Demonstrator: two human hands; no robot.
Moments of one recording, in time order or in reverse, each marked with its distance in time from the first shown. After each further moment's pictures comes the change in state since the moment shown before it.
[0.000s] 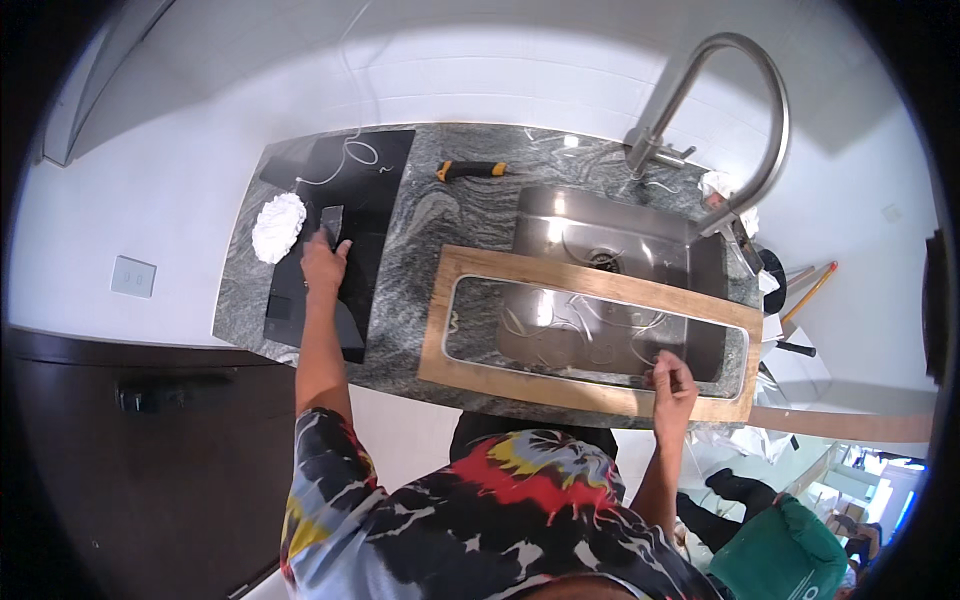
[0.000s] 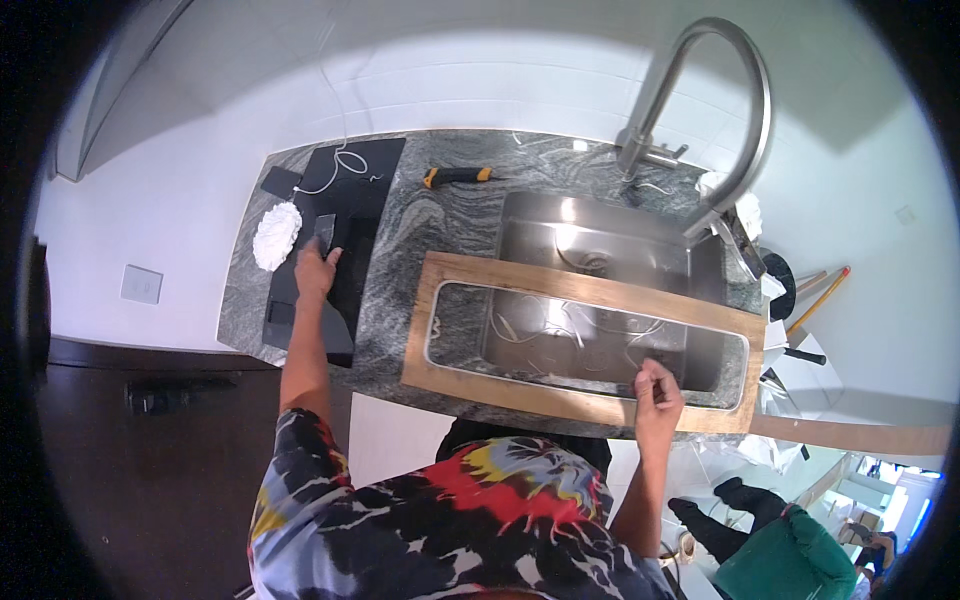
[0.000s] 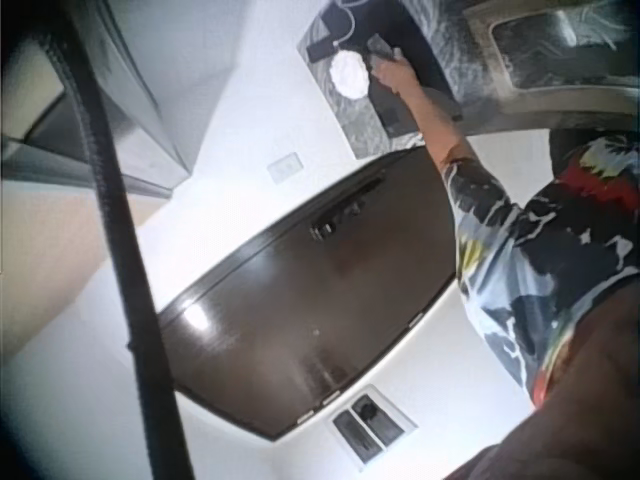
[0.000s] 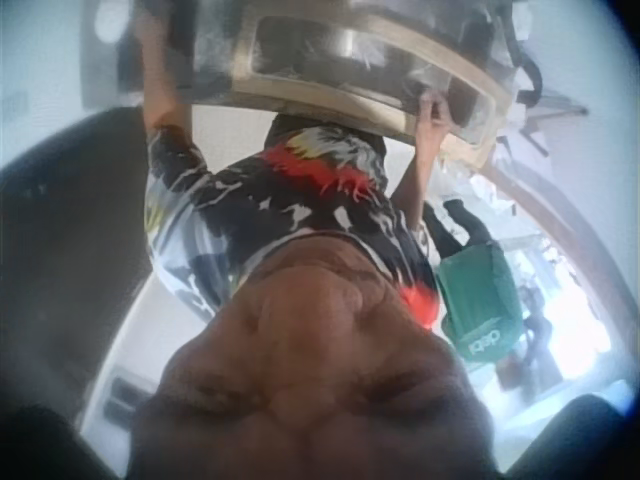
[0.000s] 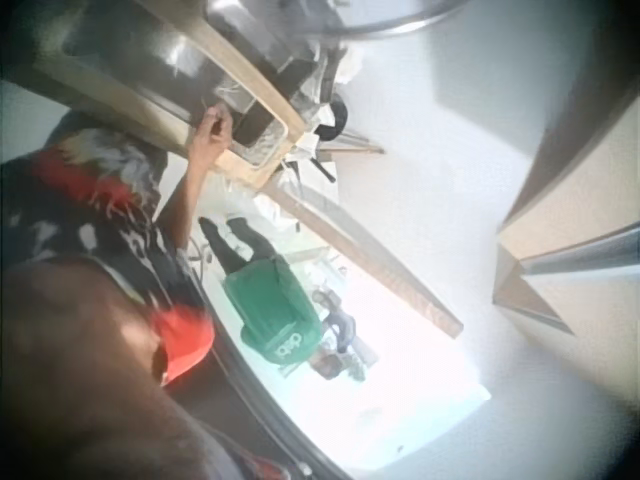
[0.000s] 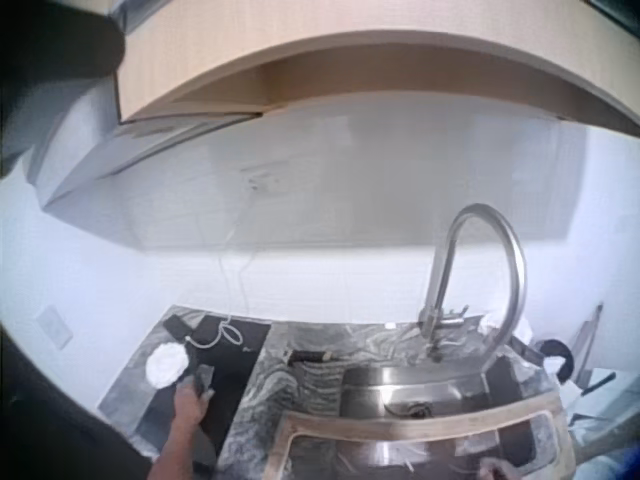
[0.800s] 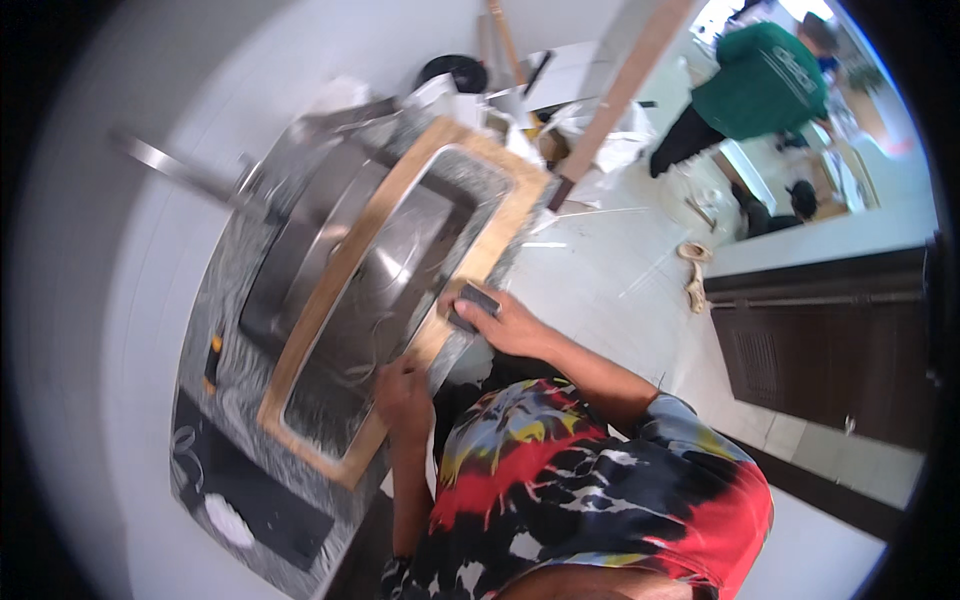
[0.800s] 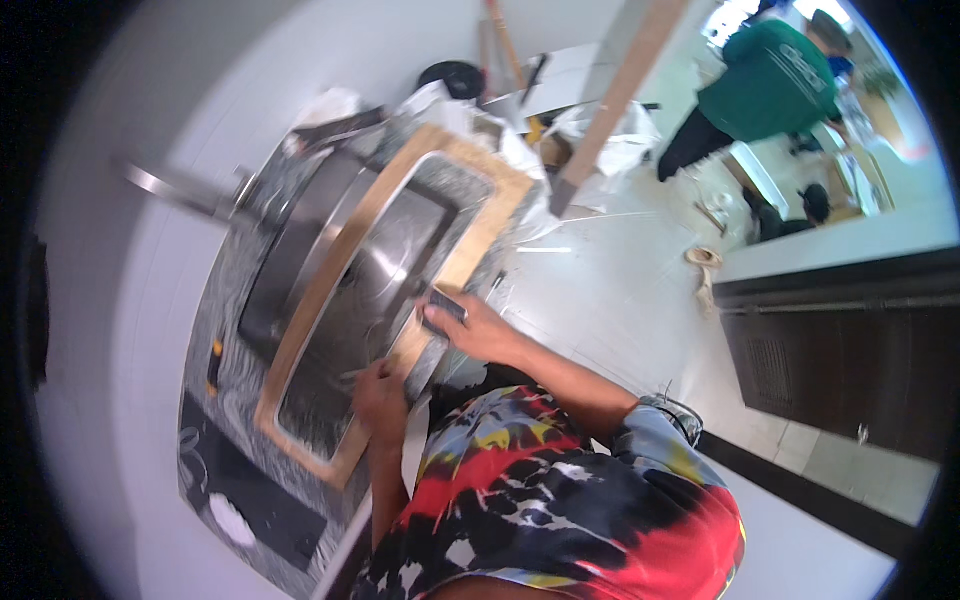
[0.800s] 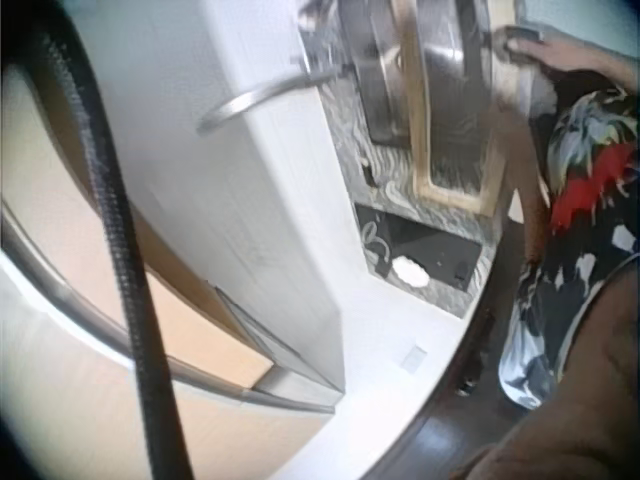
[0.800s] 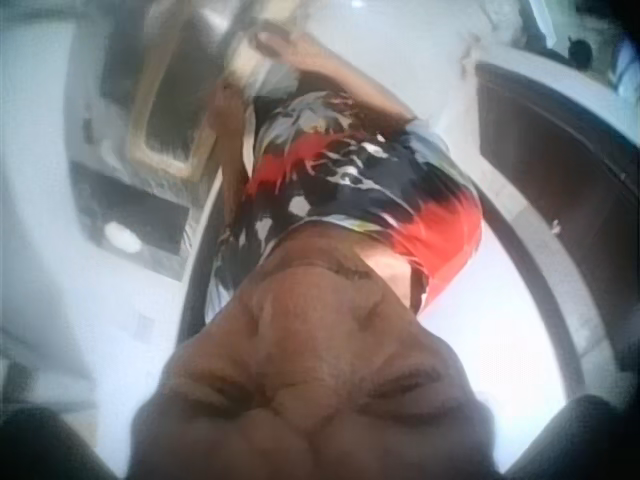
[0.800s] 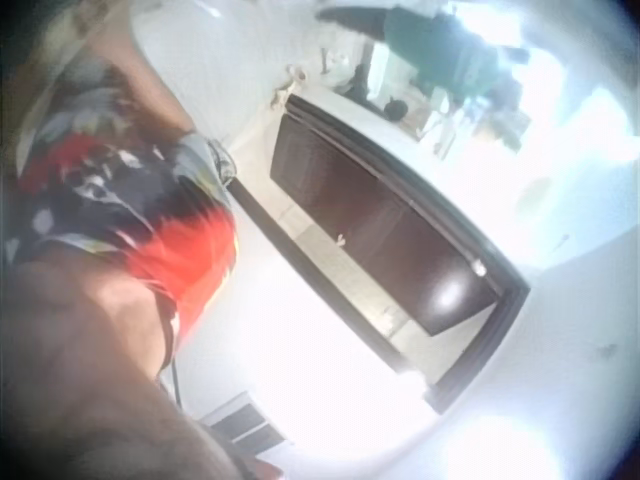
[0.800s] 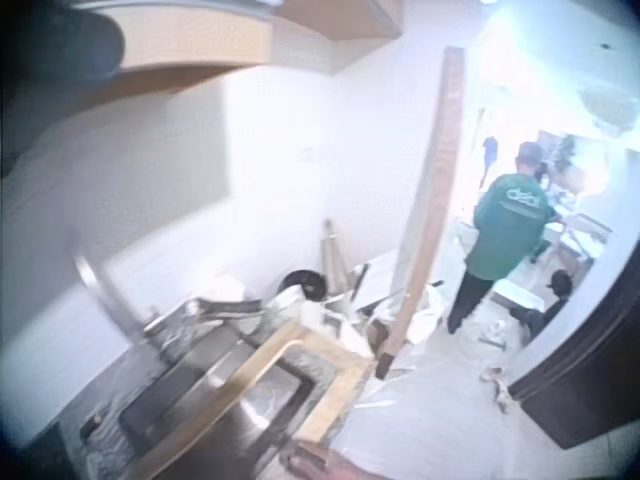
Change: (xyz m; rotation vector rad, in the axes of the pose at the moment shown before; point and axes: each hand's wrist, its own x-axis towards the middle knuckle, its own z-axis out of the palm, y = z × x) left_hand -0.287 0.316 -0.079 -0.727 -0.783 0.817; right_hand -0.080 0.001 -0.030 0.152 0.124 0.103
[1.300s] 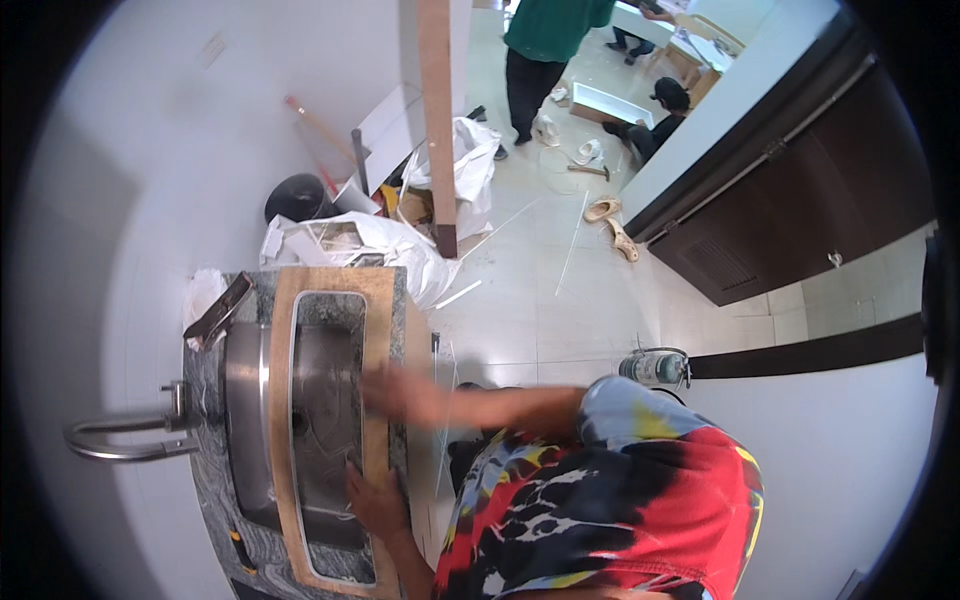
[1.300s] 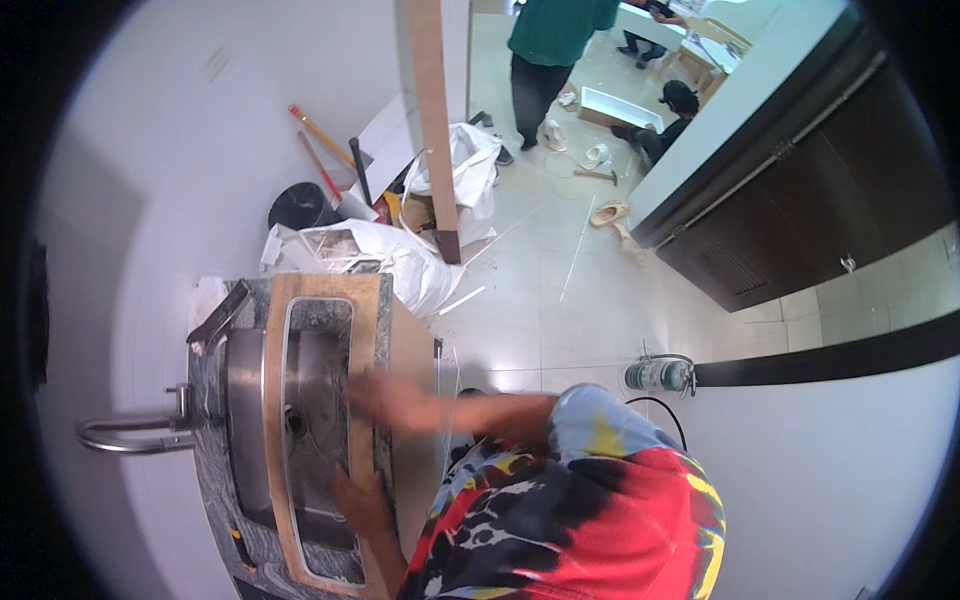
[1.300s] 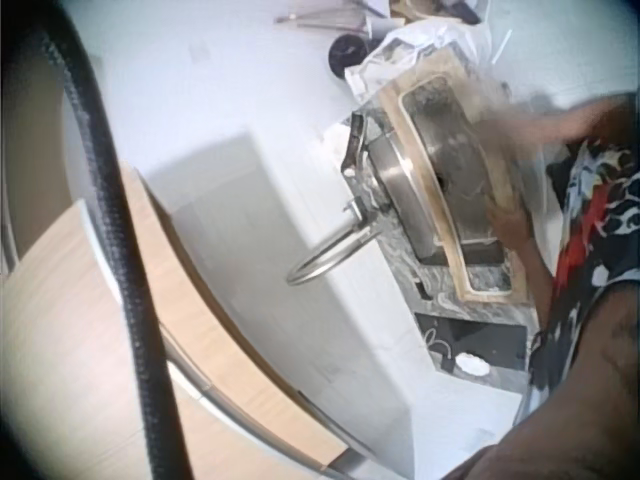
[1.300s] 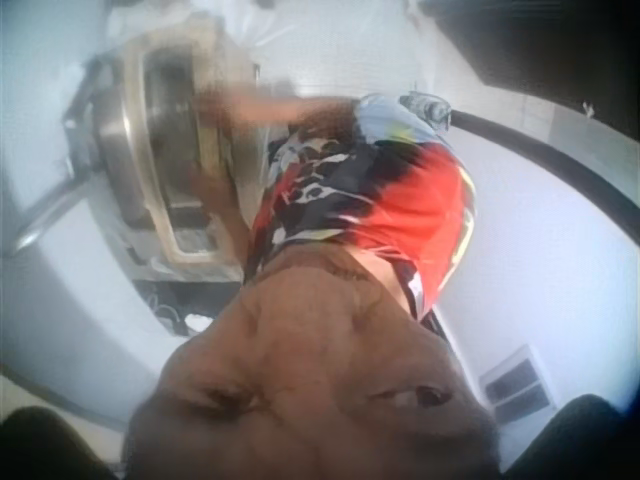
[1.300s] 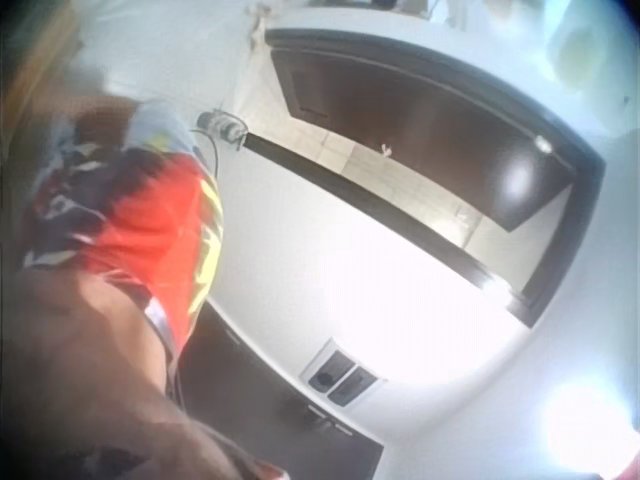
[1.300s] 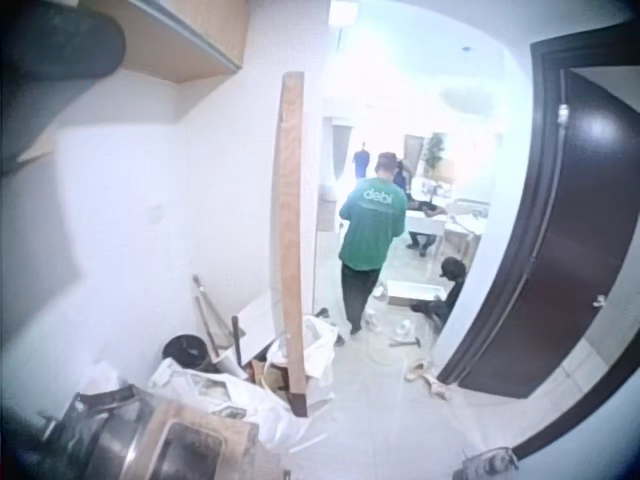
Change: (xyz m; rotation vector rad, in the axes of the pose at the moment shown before) left_hand 0.026 -0.015 0.032 0.497 -0.121 0.161; right_hand 0.037 0.099 -0.030 -0.947 0.192 -0.573
